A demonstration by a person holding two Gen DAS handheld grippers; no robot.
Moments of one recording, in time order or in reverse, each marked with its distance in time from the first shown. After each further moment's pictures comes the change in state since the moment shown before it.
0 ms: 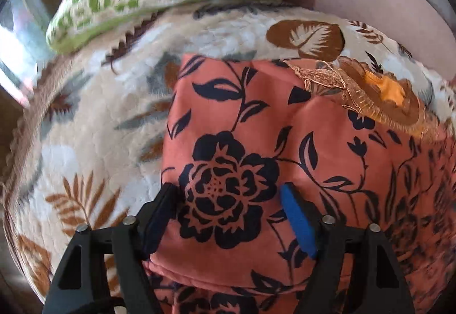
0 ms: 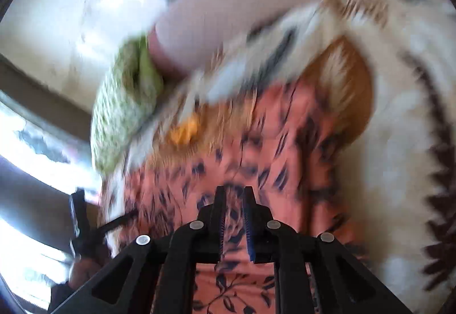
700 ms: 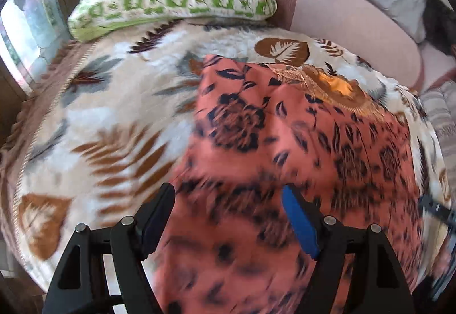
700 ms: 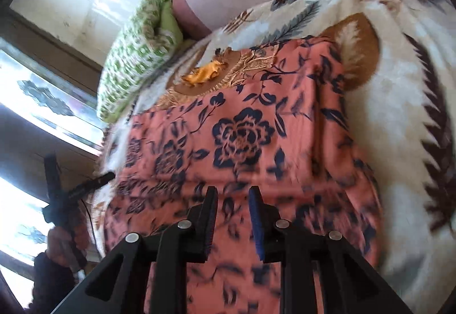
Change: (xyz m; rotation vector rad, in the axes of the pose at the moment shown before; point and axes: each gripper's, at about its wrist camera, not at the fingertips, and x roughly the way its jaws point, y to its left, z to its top) left arm -0.105 0.063 -0.082 -0.039 -0.072 -0.174; right arm -0.052 0.027 -0.056 -0.126 0.046 0.028
